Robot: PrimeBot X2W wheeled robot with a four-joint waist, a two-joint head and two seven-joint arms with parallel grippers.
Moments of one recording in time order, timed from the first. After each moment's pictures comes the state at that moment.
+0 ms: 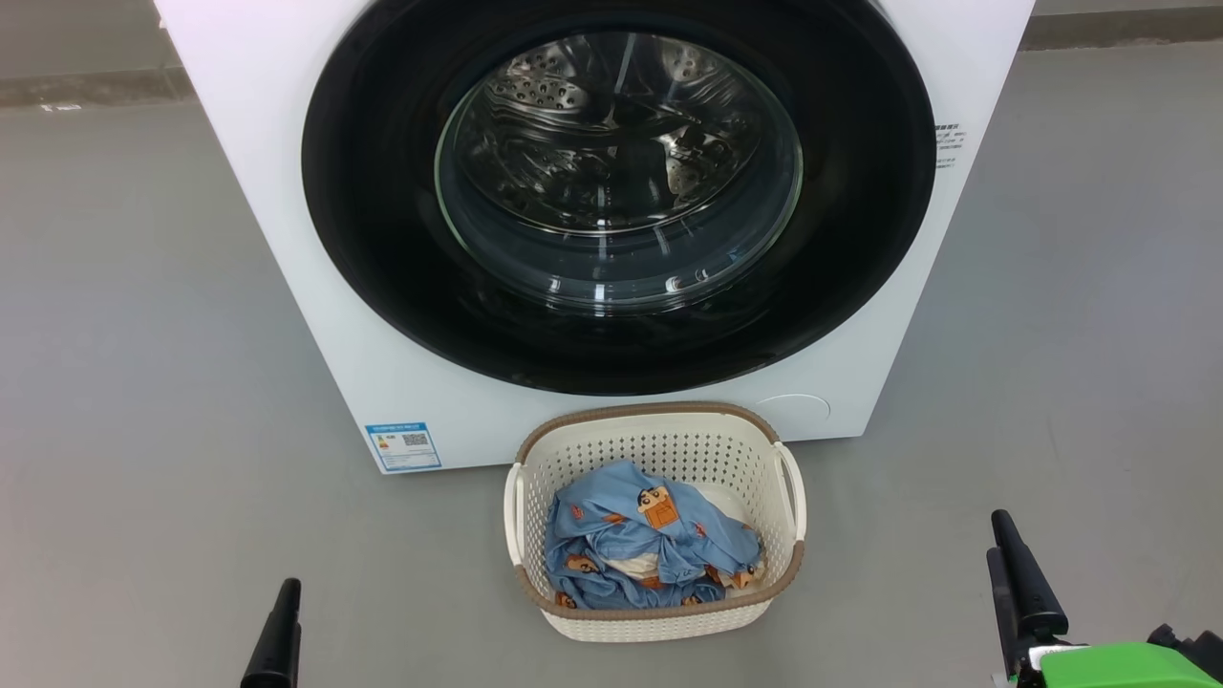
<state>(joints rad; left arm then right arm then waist) 0.01 0.02 0.04 0.29 -1.43 -0.13 0.01 0.00 -0.03 -0.09 0.25 1.43 0.13 0.01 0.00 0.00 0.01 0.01</state>
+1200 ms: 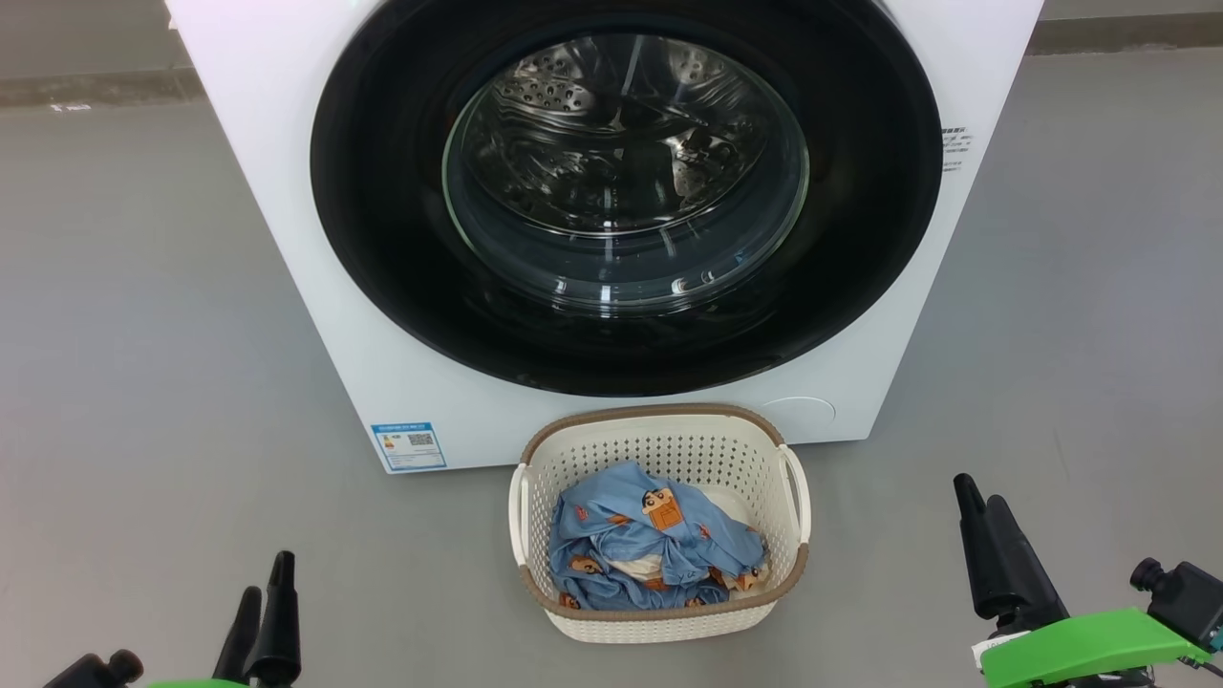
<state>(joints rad) 0.01 0.06 0.00 0.23 -1.00 -0.13 -0.10 0.00 -0.07 -0.02 0.14 0.92 0.13 -0.09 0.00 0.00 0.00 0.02</state>
